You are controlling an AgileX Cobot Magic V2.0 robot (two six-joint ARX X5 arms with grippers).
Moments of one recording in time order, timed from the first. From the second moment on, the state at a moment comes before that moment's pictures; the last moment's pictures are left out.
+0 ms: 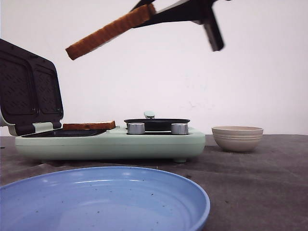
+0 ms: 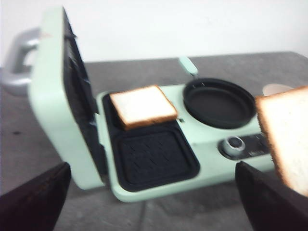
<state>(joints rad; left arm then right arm) -0.09 0.51 0.72 -0.48 0.21 -0.01 0.64 1.34 1.03 -0.21 -0.71 0.69</state>
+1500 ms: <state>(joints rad) -0.09 0.49 0.72 -0.49 0.18 -0.01 0.68 2.15 1.71 -0.23 -0.67 0.66</state>
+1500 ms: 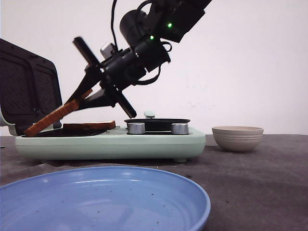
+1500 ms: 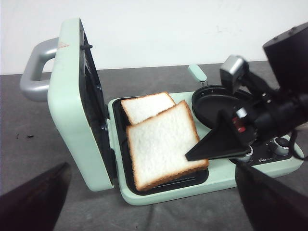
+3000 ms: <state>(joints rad) -0.09 0.49 0.72 -0.49 0.18 -0.01 0.70 2.15 1.93 -0.62 -0.41 0.38</state>
